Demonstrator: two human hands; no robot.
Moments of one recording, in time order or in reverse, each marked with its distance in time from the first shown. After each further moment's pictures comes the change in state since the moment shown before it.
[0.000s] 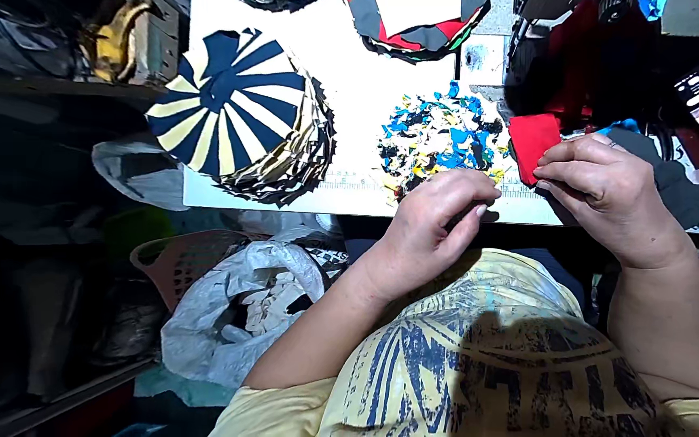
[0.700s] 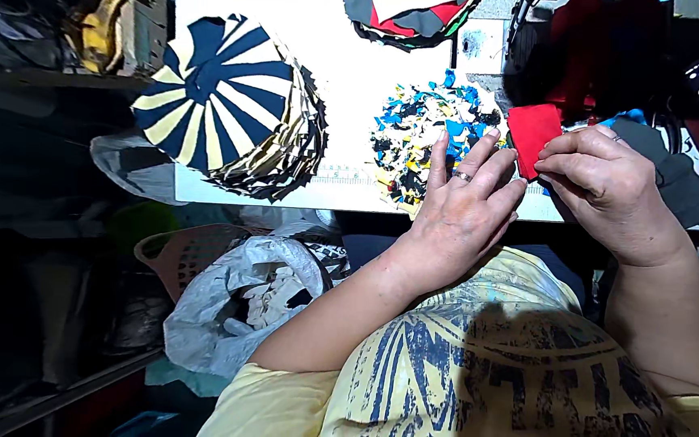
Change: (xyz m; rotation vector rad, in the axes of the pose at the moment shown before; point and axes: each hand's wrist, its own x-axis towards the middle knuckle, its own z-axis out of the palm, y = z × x) left_hand 0.017 0.007 0.029 0.556 -0.231 -0.010; right_hand -0.002 0.000 0.003 0.006 0.021 0.008
